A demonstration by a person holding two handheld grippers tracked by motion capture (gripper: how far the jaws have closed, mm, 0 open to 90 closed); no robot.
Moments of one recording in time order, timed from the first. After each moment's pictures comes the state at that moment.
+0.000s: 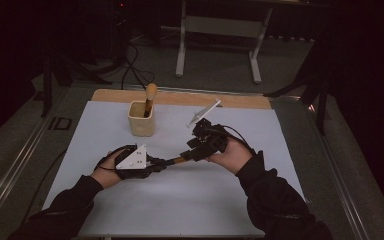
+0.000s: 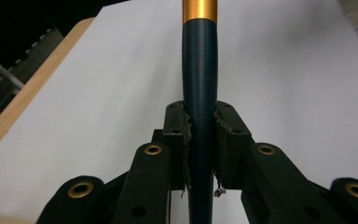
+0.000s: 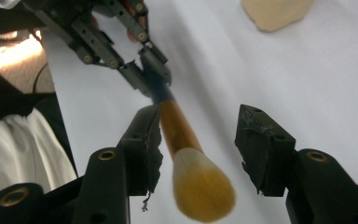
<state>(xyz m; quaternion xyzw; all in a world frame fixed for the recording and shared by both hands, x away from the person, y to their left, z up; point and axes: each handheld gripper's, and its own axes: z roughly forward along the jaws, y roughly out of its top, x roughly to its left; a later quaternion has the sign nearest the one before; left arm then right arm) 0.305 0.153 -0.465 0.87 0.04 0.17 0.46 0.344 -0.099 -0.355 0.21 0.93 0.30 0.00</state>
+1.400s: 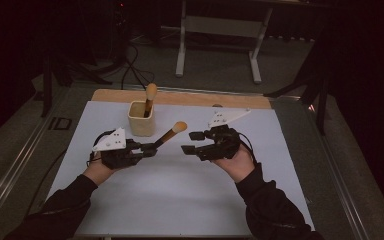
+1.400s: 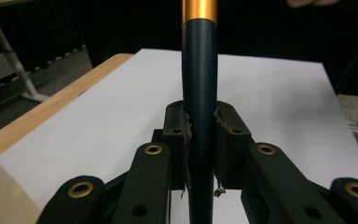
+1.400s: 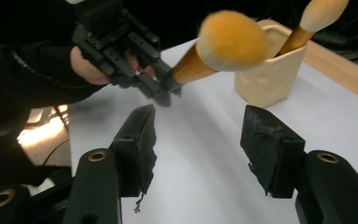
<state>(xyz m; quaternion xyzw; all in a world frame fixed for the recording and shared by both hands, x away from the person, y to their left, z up) 0.317 0.187 -0.446 0.80 0.14 0.13 0.57 0.331 -0.130 -0.362 0.20 0.85 0.49 0.03</state>
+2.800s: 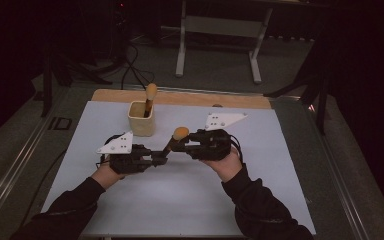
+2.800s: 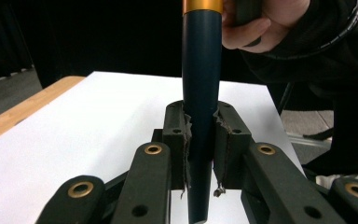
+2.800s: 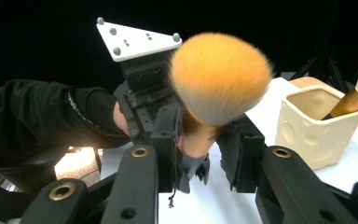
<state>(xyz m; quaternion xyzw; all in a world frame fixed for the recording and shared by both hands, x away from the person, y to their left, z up) 0.310 0.164 -0.448 0.78 0.08 0.06 0.61 0.325 -0.112 -0.366 0.13 0.80 0.58 -0.01</state>
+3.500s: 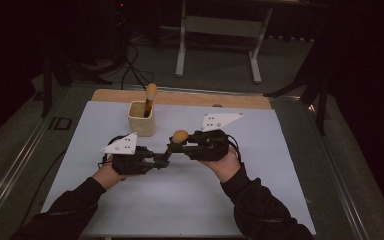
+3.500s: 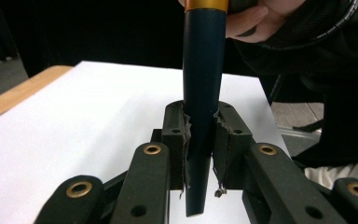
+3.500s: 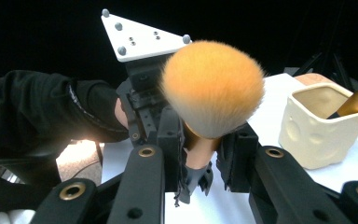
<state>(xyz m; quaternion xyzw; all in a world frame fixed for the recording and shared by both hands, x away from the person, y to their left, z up) 0.310 0.157 -0.447 0.80 0.09 0.04 0.59 0.324 -0.107 -0.364 0.12 0.81 0.57 -0.01</state>
